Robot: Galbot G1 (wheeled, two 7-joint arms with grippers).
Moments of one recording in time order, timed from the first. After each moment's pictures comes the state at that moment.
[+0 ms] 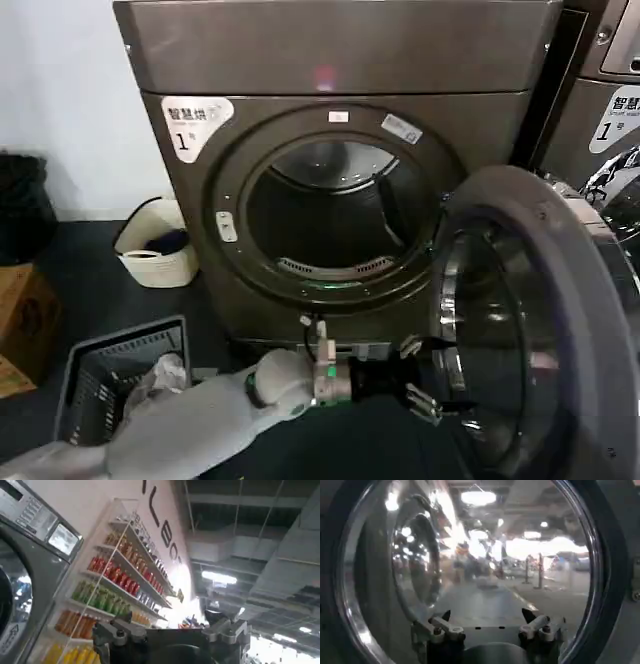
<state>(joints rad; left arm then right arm) 0.41 -1.07 0.61 -1.70 -0.79 -0.05 0.49 -1.56 1.17 2.05 2.02 0.28 -0.27 -0.08</state>
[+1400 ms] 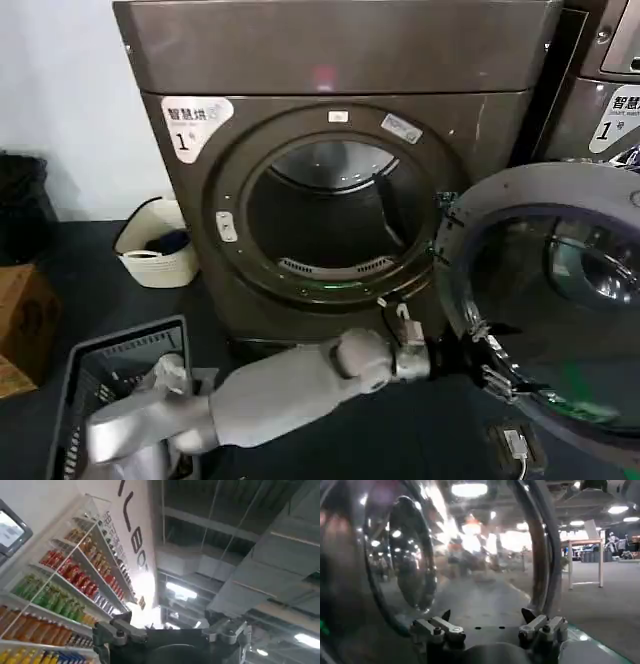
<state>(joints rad) 0.22 -1.40 0.78 -1.38 -0.78 -0.09 0.41 -1.58 1.12 2.21 2.02 0.16 -0.29 -0.04</state>
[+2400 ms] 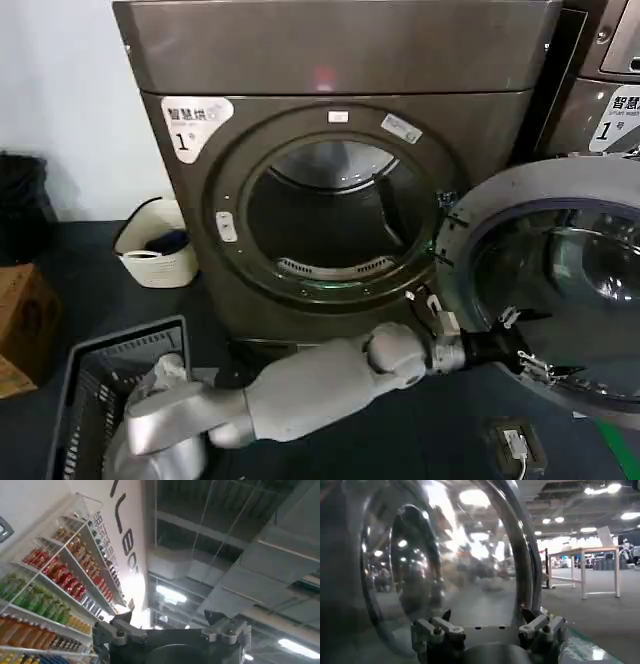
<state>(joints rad) 0.20 -1.52 0.76 -1.28 -0.78 -0.10 0.34 -1.58 1.09 2.23 2.01 0.13 -0.30 -0.04</state>
